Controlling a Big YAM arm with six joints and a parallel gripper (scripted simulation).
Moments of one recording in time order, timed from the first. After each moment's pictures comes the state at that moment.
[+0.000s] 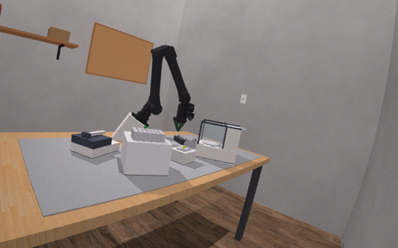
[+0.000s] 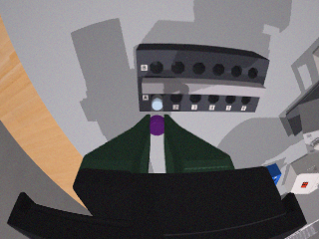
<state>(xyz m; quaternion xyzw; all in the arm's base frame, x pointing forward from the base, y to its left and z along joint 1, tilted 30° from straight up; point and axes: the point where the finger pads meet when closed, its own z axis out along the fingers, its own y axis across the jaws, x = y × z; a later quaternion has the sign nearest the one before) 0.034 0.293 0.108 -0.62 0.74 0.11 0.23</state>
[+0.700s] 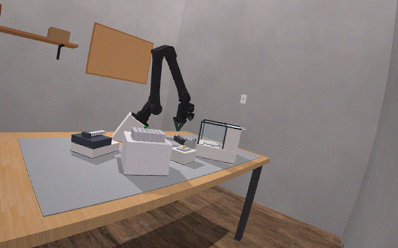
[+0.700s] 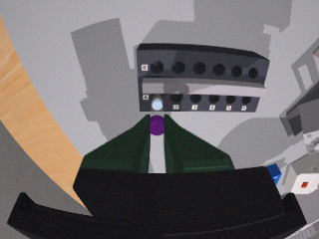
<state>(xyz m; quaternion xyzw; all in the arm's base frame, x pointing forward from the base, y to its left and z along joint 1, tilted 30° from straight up) 0.034 0.293 0.107 -0.62 0.74 0.11 0.23</state>
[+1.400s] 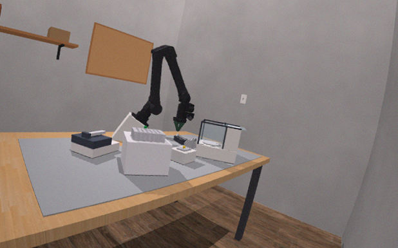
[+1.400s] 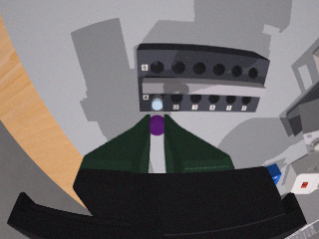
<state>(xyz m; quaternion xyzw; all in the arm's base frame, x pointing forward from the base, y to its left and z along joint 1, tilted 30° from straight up) 0.034 0.293 0.107 -0.62 0.74 0.11 0.23</state>
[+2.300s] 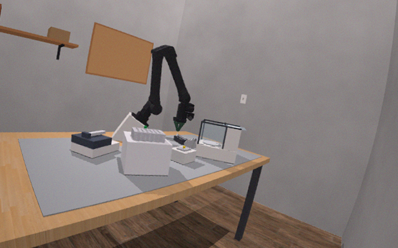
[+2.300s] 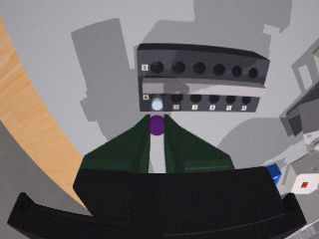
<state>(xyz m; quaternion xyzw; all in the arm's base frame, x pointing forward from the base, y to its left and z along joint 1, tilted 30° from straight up) 0.034 0.293 0.107 -0.62 0.74 0.11 0.23</state>
